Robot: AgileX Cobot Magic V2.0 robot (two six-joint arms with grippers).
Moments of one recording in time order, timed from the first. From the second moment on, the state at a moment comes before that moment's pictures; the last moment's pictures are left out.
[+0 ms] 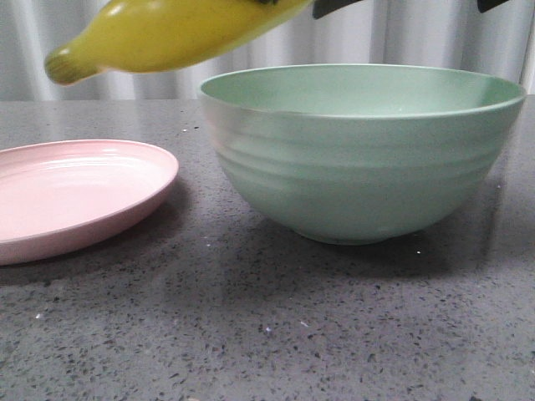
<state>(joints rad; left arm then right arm) -0.74 1.26 -1.09 -0.73 0.84 0.49 0.48 1.19 -0.95 0.81 0.39 -0.04</state>
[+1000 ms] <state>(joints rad) -0.68 1.19 -1.14 -0.75 0.80 0.51 0.33 1.14 -0.95 0.53 0.26 -0.20</state>
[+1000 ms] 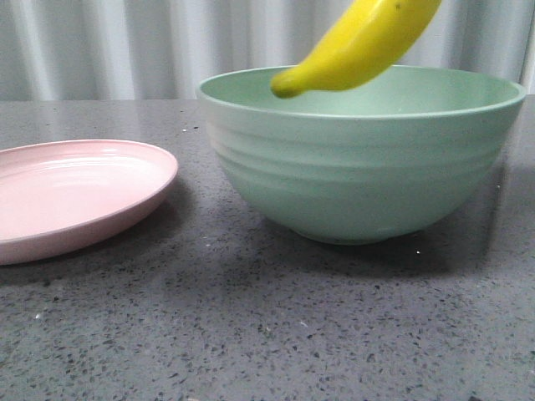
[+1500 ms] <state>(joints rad) -0.68 1.19 -1.14 -0.75 0.80 0.51 0.33 1.27 -0.95 0.51 0.32 -0.20</state>
